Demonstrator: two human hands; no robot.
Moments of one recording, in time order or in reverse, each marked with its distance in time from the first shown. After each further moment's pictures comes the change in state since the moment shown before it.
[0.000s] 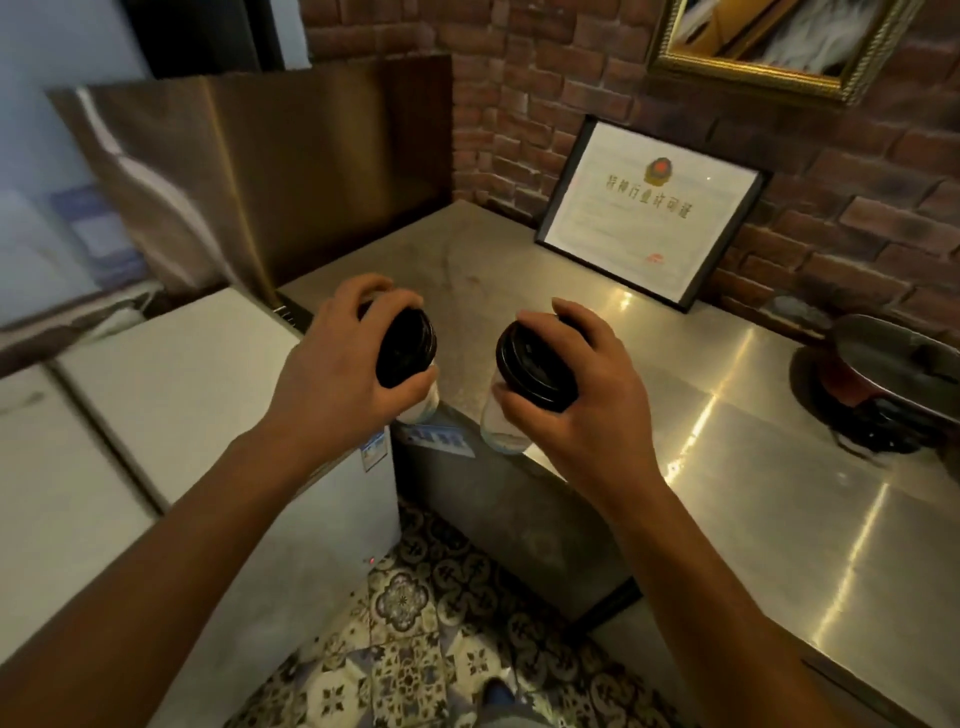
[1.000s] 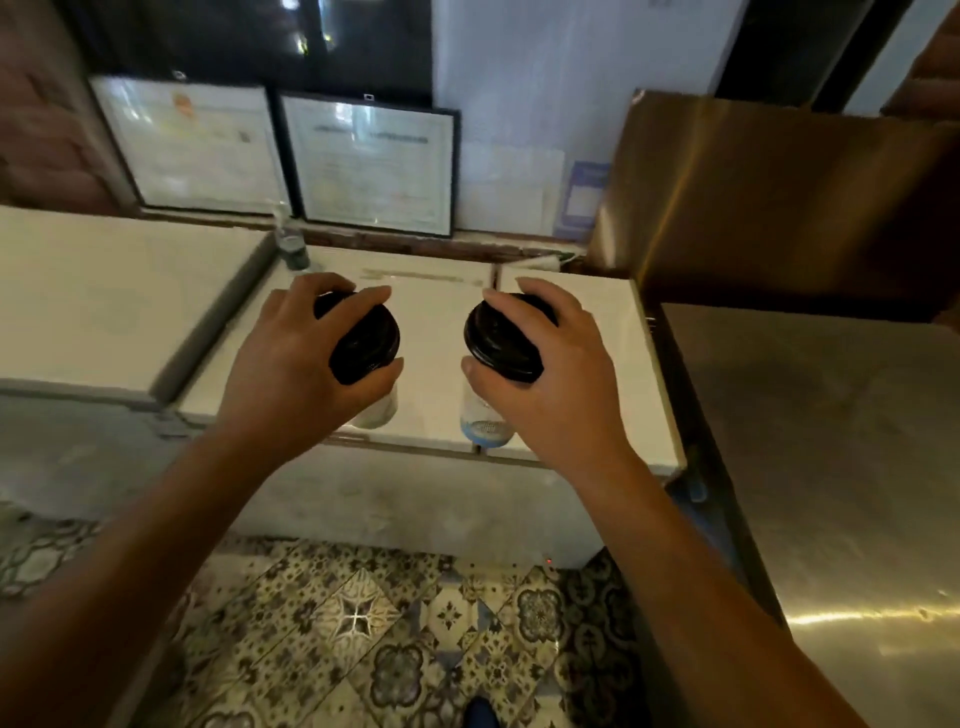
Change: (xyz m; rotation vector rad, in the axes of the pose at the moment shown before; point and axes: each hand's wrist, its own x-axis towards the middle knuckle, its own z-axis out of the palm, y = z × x) left_hand -0.236 -0.040 -0.159 0.558 0.350 -0.859; right_hand 0.016 -0.200 0.183 0.523 -0.596 -0.639
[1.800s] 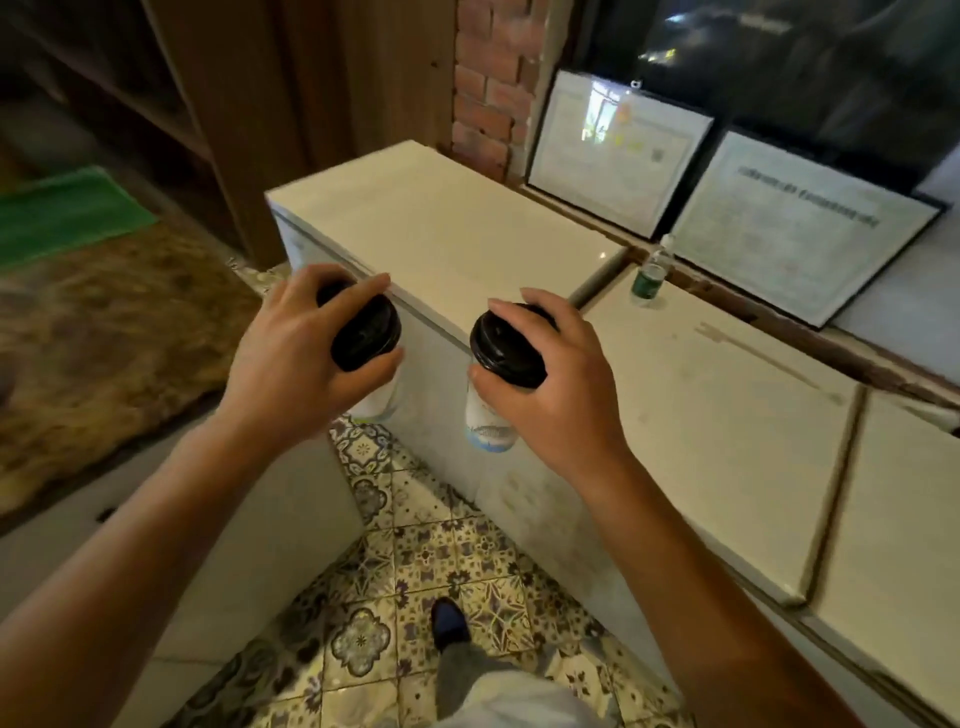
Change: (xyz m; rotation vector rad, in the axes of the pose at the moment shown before) left_hand -0.179 -0.325 -0.186 0.204 0.153 -0.565; right_hand 0.048 -0.280 0.329 0.312 -0.393 -0.408
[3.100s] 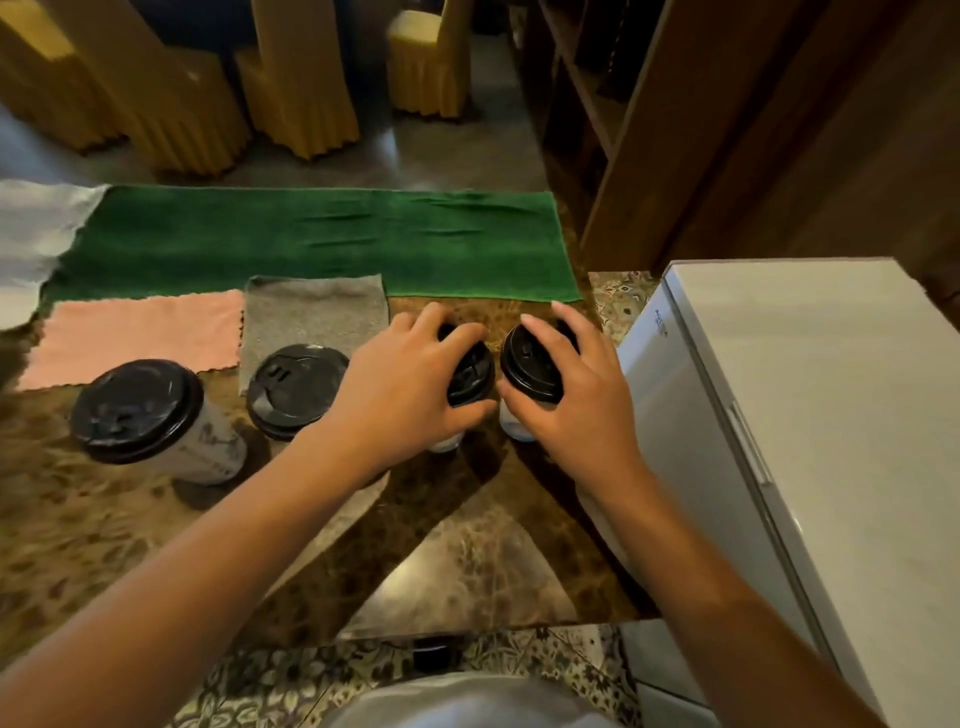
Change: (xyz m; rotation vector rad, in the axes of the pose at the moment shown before) left_hand 0.058 -0.368 -0.097 0.416 -0.137 -0.576; right_hand 0.270 -0.173 0.428 0.157 -0.519 -0.471
